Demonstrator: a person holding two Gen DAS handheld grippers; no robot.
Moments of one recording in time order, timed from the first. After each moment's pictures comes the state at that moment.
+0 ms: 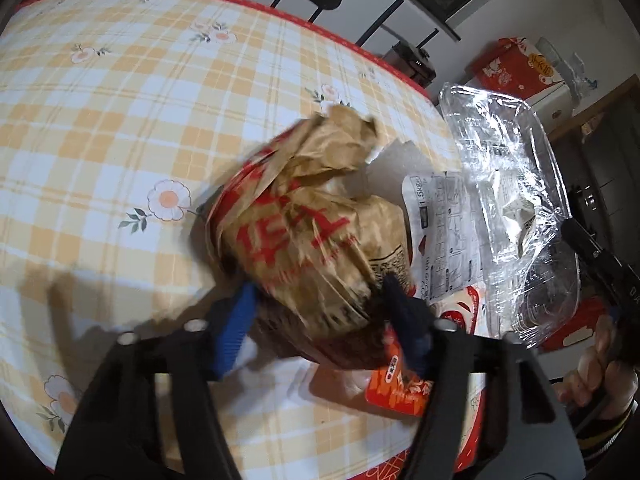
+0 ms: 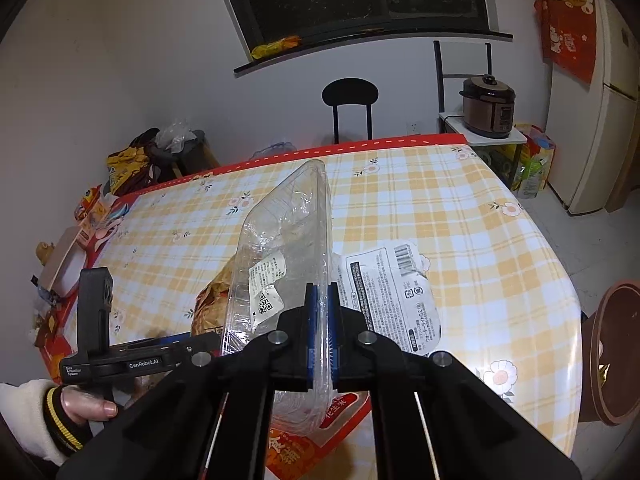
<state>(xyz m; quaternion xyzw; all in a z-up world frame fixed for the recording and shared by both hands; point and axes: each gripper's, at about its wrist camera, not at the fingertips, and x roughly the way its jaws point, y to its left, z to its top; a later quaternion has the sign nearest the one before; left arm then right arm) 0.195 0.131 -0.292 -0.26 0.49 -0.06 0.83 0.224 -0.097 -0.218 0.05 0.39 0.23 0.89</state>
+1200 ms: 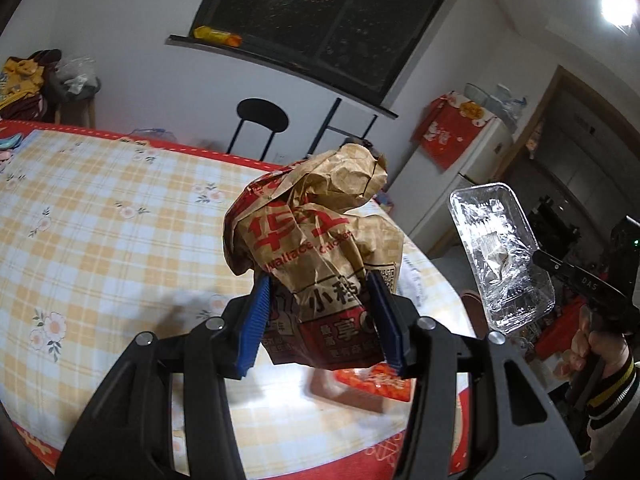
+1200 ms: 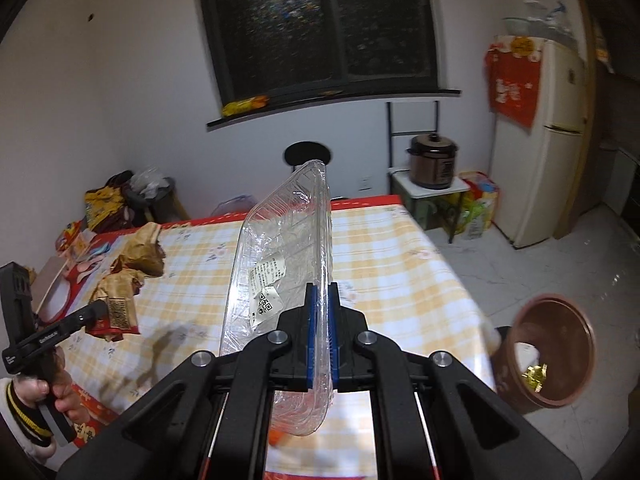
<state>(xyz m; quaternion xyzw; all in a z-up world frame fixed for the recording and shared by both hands) 0.086 0.157 -0.141 -0.20 0.31 -0.09 0.93 0.133 -0.160 -0.124 0.04 0.30 0.14 0.94</state>
